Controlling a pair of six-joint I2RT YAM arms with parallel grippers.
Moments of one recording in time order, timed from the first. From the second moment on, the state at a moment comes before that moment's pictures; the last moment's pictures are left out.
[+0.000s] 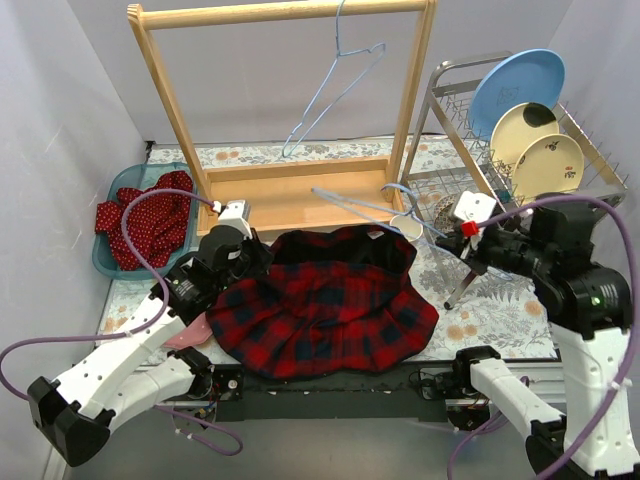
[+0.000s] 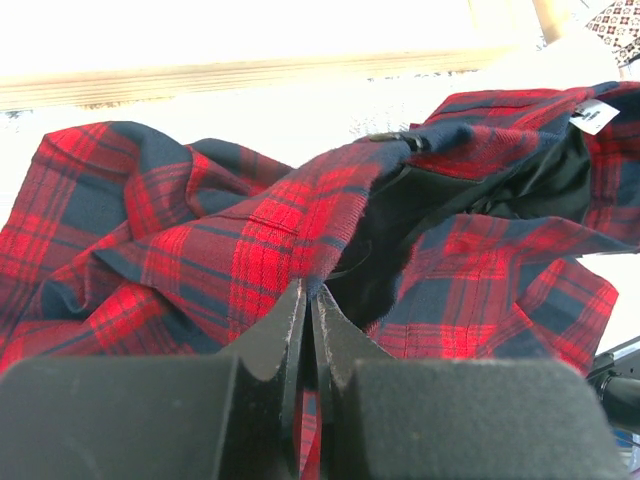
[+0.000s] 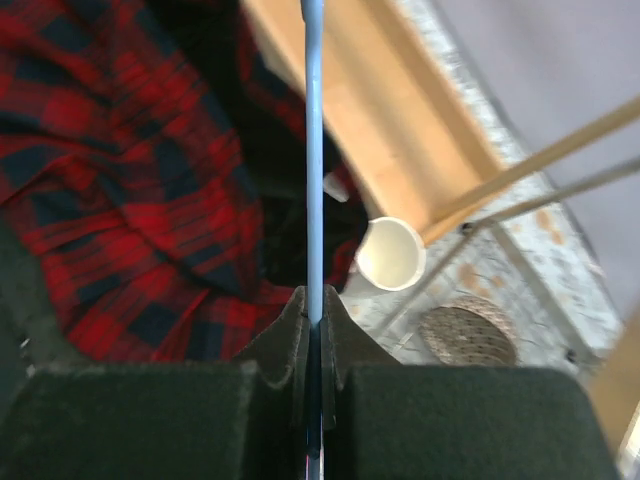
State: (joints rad) left arm -0.66 0.87 0.81 -0.47 -0.17 -0.58; right arm 0.21 0.81 1.48 -1.11 -0.62 -0.65
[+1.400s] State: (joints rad) left arm -0.66 0.87 0.97 -0.61 -0.11 -0.50; right arm 0.52 1.34 1.49 -1.18 -0.63 -1.00
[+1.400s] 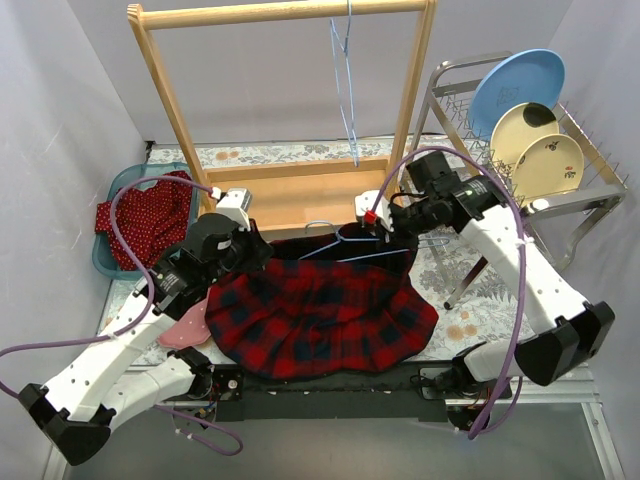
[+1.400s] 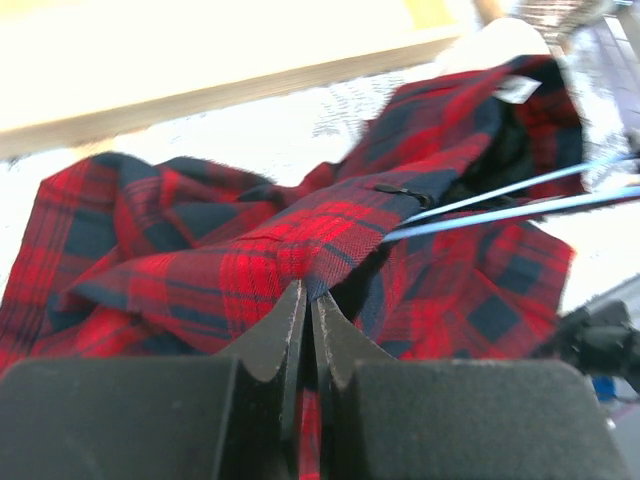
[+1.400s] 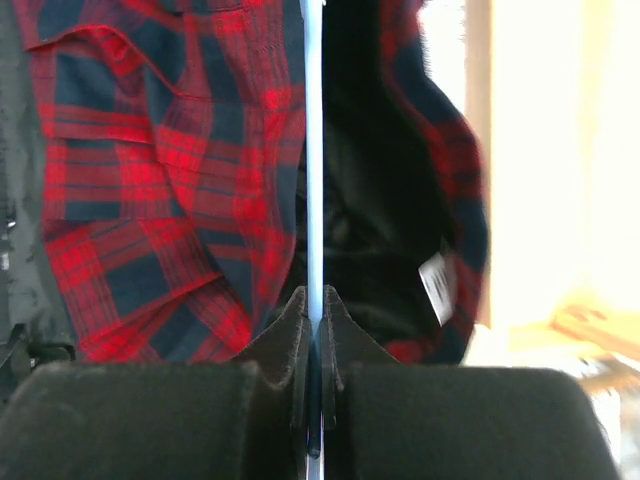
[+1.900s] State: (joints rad) left arm -0.66 0.93 0.99 -0.53 0.08 -0.46; right arm 0.59 1.44 1.47 -0.98 -0.81 -0.86
